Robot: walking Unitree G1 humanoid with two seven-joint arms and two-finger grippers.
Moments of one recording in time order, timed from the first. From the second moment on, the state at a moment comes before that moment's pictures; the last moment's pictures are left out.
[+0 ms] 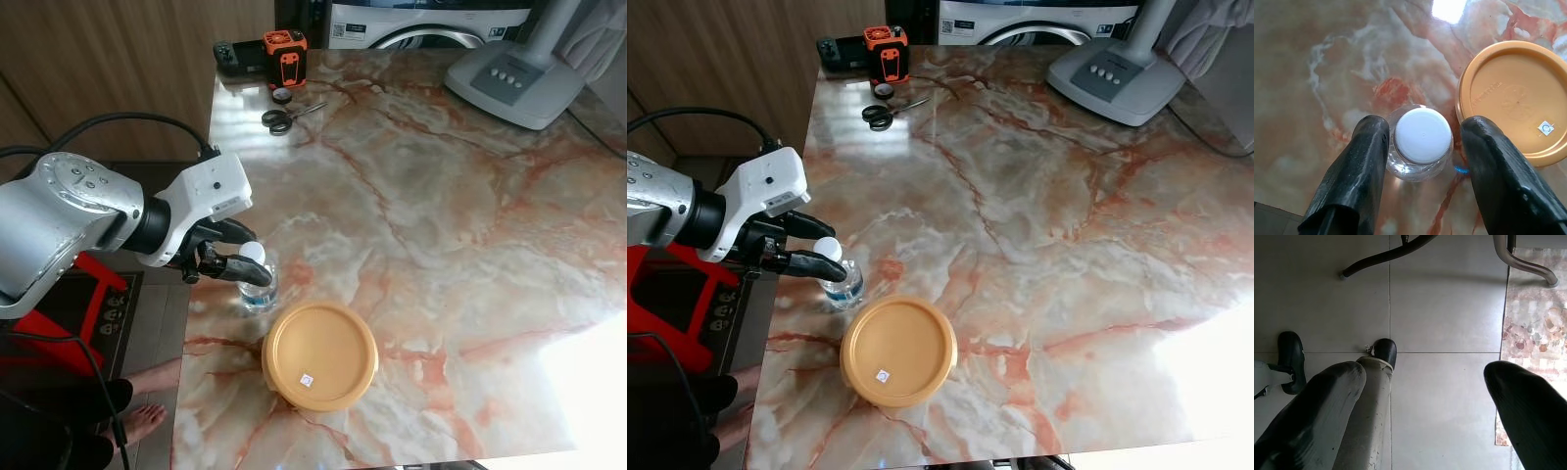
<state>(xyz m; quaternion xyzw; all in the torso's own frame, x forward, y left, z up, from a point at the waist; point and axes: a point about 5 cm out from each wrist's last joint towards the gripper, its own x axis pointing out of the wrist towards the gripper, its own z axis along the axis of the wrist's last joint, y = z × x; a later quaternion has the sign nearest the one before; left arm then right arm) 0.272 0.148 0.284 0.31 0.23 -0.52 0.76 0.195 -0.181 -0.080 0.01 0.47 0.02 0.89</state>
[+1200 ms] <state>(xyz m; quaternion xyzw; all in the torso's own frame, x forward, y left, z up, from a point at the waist) 0.275 0.151 0.281 0.34 0.22 -0.51 0.76 0.195 -0.181 -0.080 0.01 0.47 0.02 0.88</state>
